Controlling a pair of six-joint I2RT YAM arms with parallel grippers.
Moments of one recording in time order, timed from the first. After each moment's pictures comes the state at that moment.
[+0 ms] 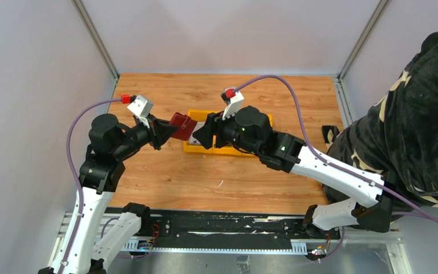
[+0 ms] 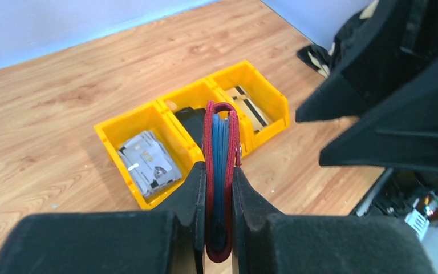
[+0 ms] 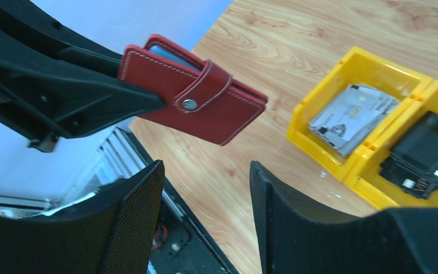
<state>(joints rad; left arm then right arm) -0.22 0.73 1.02 -0.48 0.58 -0.08 1.07 1.30 1.34 -0.28 0.14 0.47</state>
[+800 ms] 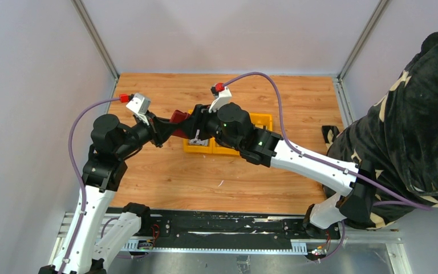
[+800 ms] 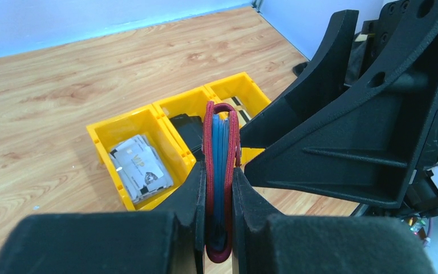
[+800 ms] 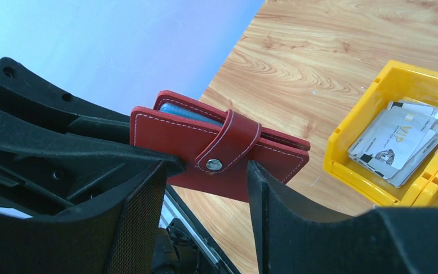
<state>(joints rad) -0.22 0.72 0.97 -0.37 0.54 -0.20 1.09 1.47 1.40 -0.07 0.20 0.65</state>
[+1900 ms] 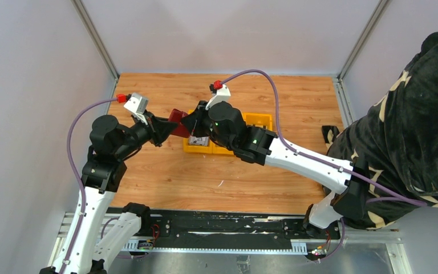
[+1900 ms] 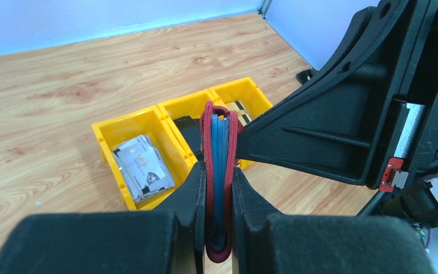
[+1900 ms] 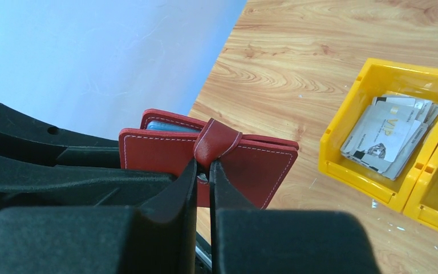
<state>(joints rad) -0.21 0.71 0.97 -0.36 0.51 -0.23 1.11 1.53 1.50 -0.17 0.34 0.73</state>
